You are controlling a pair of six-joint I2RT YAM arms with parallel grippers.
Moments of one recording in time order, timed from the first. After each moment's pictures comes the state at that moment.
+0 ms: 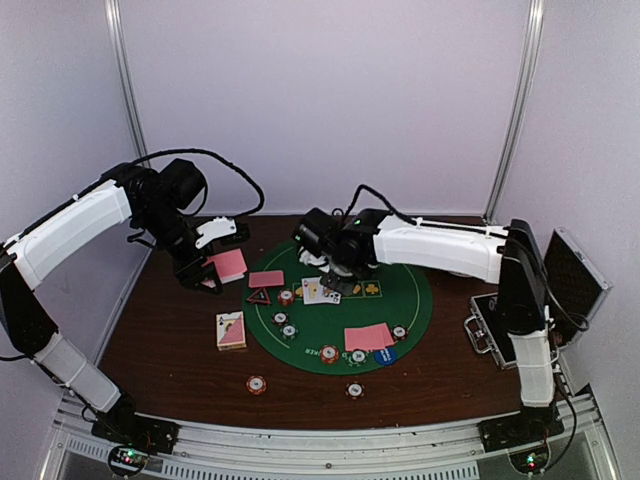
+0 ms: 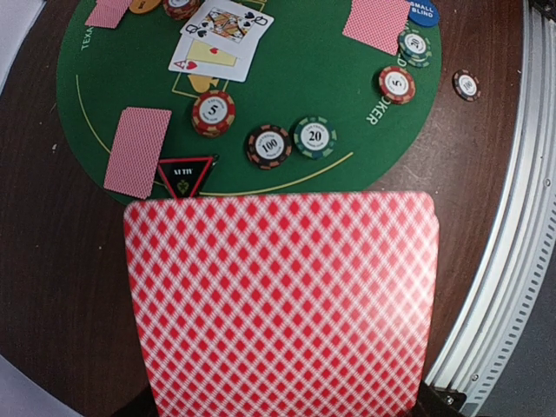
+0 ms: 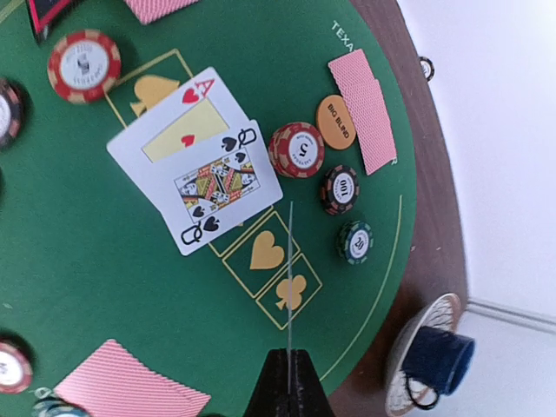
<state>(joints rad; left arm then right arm) -0.50 1.51 1.50 -1.25 0.27 0.66 0.95 2.12 1.91 -0.93 0.55 -0.20</state>
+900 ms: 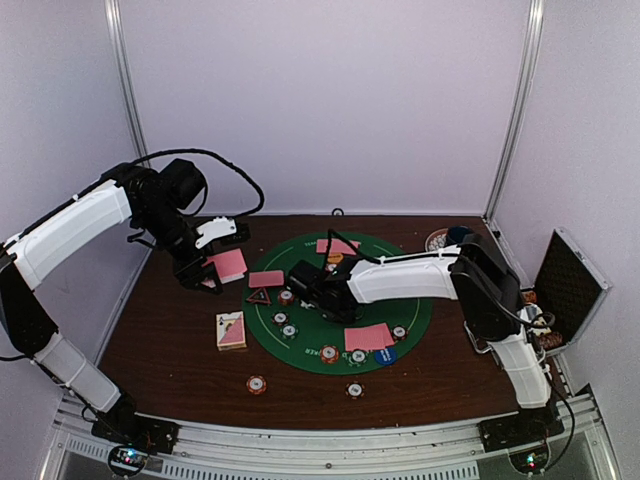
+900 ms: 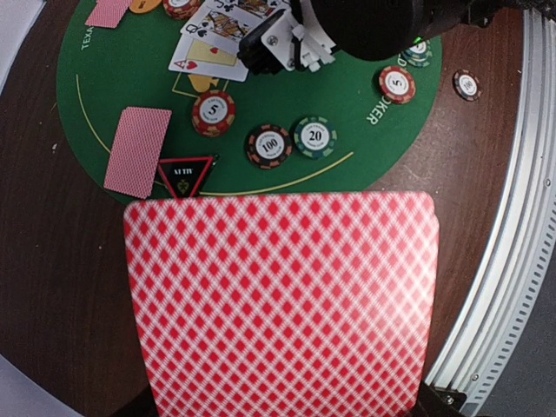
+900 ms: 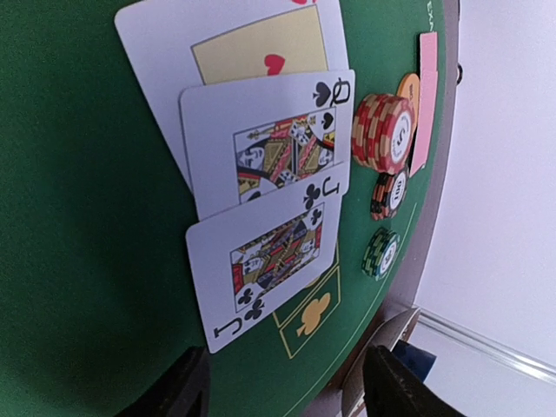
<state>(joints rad) -0.50 1.51 1.50 -1.25 0.27 0.66 1.01 2.28 1.75 -0.73 0.80 -0.43</state>
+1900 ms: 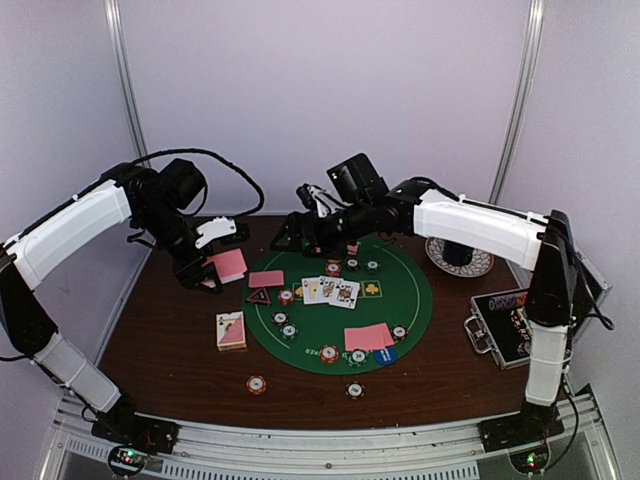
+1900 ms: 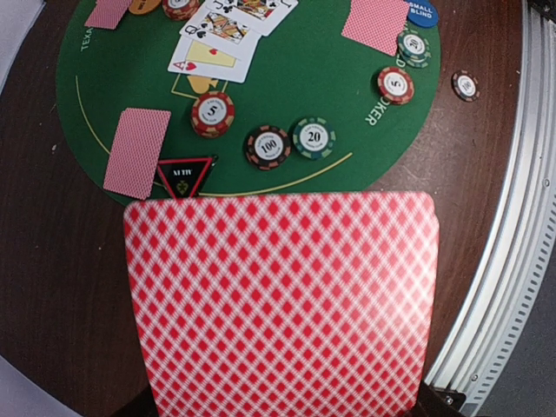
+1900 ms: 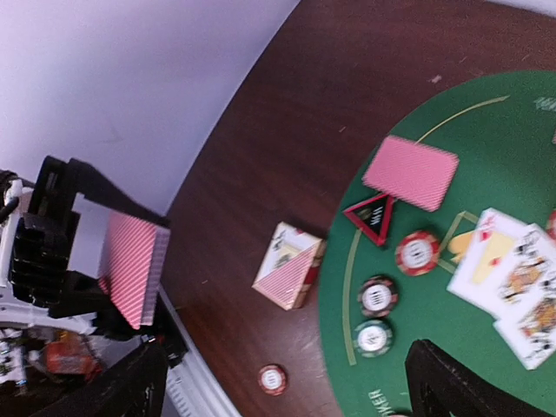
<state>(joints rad) -0.50 1.51 1.50 -1.25 0.27 0.66 0.84 1.95 1.84 -0.53 -0.34 0.54</state>
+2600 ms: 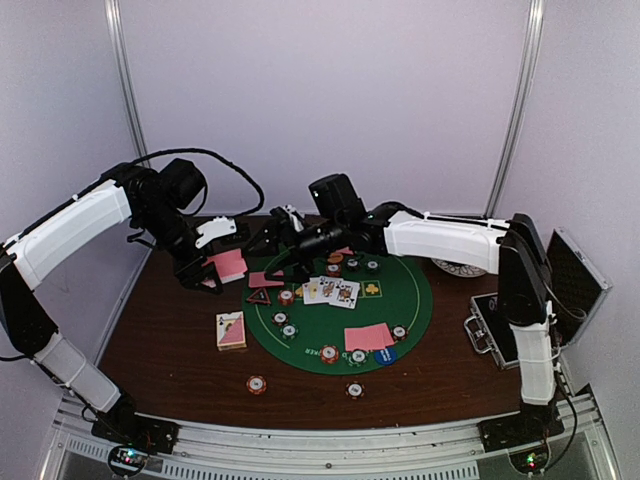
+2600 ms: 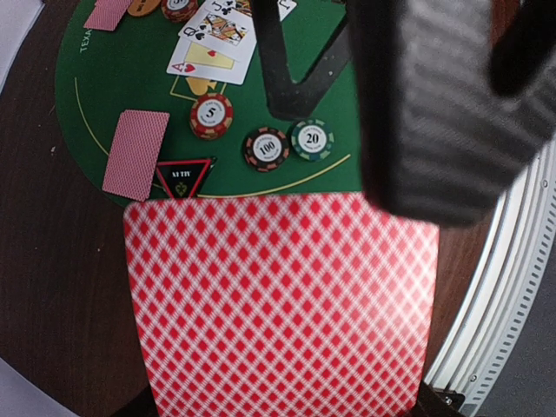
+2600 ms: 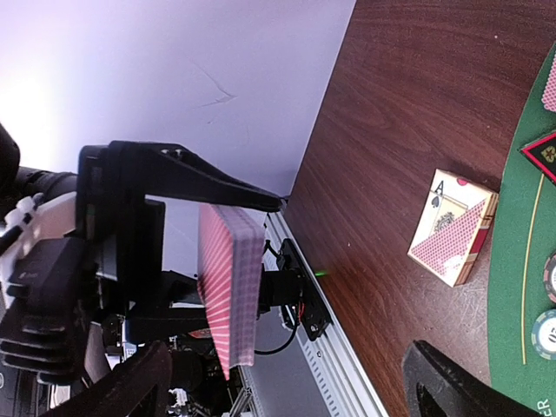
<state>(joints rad) -0.50 1.51 1.50 -1.25 0.28 0.66 0.87 2.11 1.83 -0.19 -0.77 0.96</state>
